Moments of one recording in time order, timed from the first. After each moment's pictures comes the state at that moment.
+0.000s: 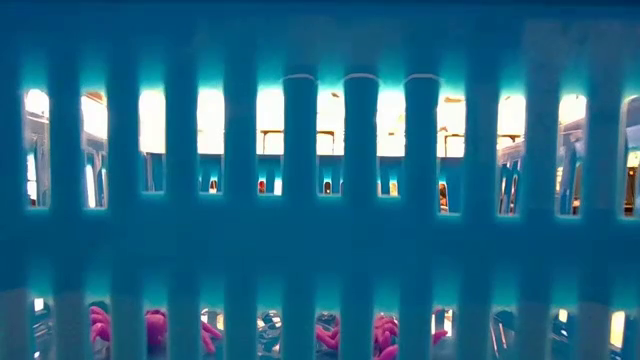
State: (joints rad) left arm -0.40 1.45 1.07 -0.07 -0.68 0.05; right arm 0.41 1.38 1.11 -0.54 0.44 0.92
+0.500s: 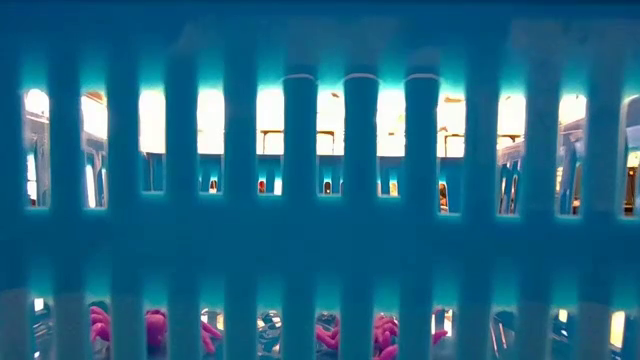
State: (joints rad) left arm -0.40 1.42 1.07 -0.25 -0.69 -0.08; right arm 0.81 1.56 1.11 -0.56 0.10 1.82
